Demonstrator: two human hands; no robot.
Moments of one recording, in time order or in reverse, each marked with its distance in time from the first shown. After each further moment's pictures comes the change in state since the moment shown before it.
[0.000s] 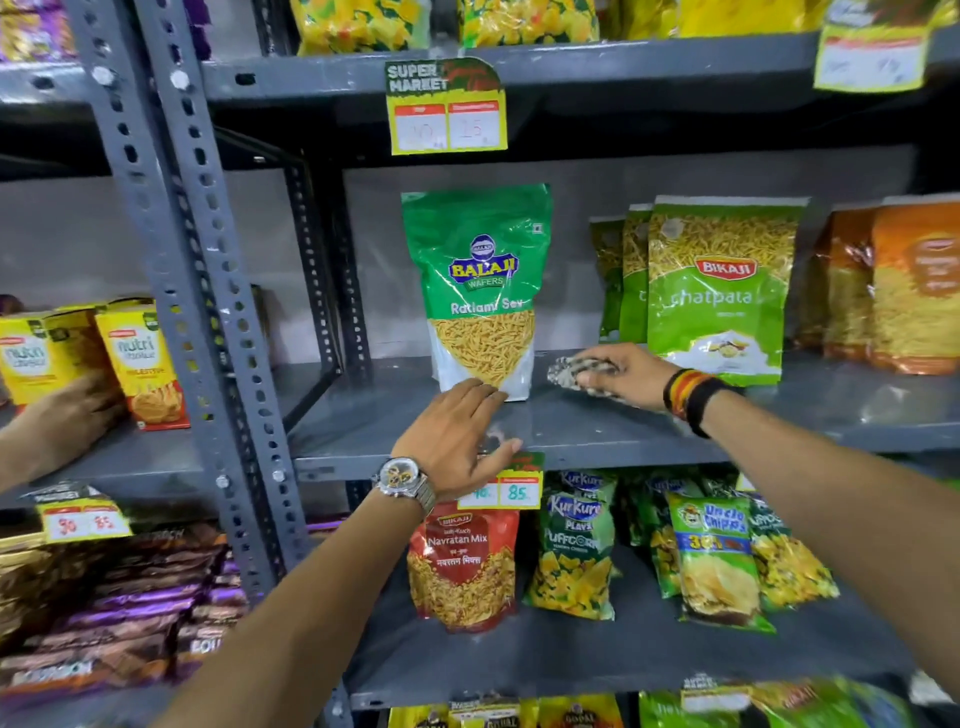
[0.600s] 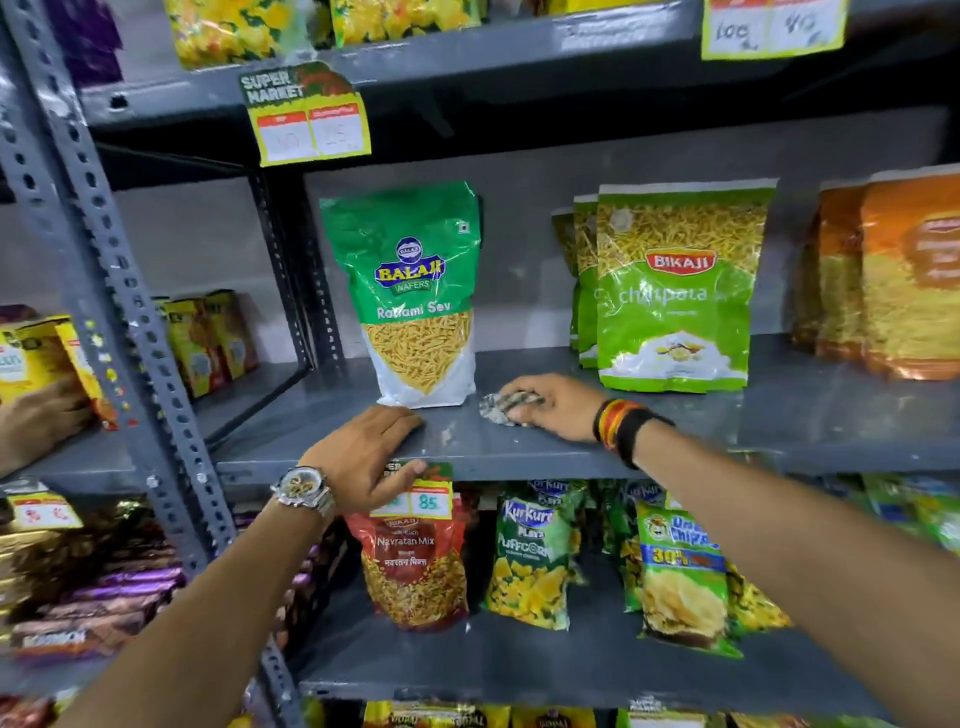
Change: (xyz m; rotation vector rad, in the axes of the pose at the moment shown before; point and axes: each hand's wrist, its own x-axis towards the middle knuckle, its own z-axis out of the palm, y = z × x) left_hand -0.003 0.008 -0.004 0.070 -0.232 -0.097; right_hand -0.006 0.042 0.000 -0.013 -0.205 -0.216
